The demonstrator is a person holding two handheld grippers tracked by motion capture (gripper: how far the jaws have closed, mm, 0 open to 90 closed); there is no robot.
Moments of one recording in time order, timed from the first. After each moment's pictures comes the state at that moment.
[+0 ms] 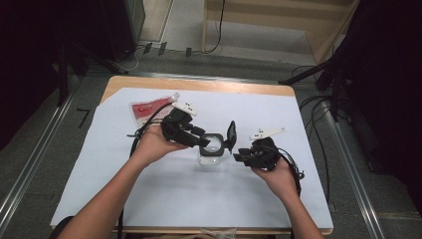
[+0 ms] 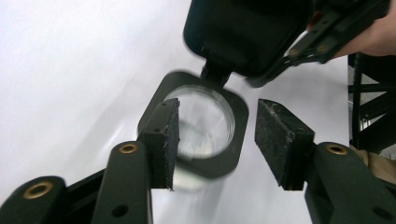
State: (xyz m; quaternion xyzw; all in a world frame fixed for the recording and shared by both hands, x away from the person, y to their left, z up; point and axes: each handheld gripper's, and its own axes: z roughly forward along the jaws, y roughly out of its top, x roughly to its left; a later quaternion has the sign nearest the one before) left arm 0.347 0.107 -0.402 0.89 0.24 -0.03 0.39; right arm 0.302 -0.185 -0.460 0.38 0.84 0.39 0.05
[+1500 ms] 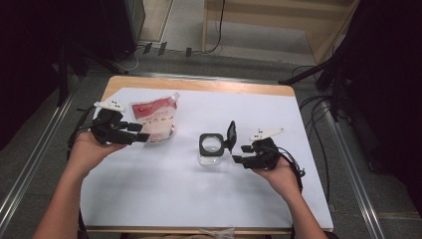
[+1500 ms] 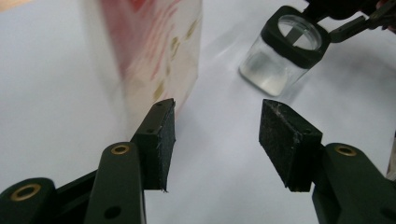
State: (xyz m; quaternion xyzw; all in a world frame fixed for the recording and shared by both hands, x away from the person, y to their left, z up) left arm 0.322 0.263 -0.391 0.85 0.37 0.04 0.38; right arm 0.309 -0.188 -0.466 0.35 0.85 0.38 0.06
